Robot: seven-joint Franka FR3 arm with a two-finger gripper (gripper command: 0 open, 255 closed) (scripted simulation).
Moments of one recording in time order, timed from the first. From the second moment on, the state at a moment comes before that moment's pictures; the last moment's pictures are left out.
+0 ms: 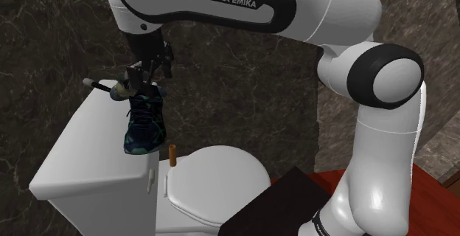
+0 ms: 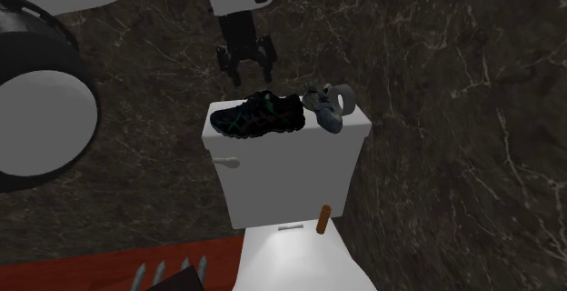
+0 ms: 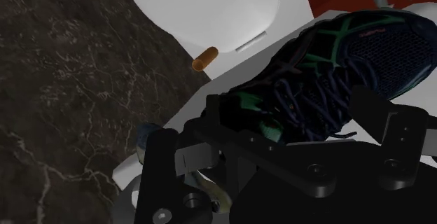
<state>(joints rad) 0.33 0.36 0.51 -1.21 -0.42 1.40 0.17</state>
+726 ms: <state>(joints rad) 0.31 0.35 0.51 -1.32 -0.42 1.50 0.19</state>
